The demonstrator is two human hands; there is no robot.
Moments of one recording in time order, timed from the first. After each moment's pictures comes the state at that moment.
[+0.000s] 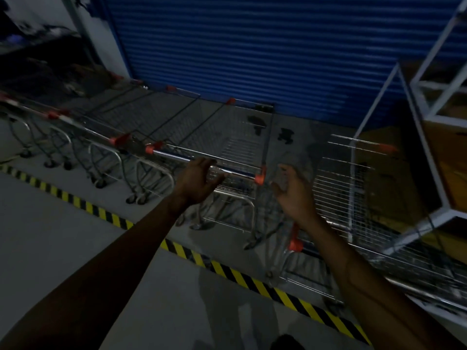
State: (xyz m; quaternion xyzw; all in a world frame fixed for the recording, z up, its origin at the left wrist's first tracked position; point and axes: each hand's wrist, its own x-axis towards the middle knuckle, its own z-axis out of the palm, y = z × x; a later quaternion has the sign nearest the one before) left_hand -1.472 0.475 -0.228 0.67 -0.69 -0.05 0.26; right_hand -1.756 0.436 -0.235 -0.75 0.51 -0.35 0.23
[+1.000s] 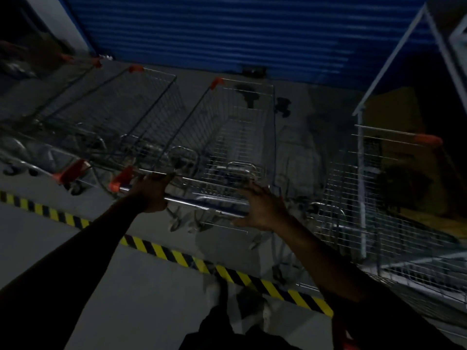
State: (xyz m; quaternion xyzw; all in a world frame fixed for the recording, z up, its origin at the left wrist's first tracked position) left_hand -1.284 0.275 -0.313 0.71 -0.68 -0.09 -0.18; right_hand -1.628 0.254 -0.316 -0.84 0.48 0.03 0.25
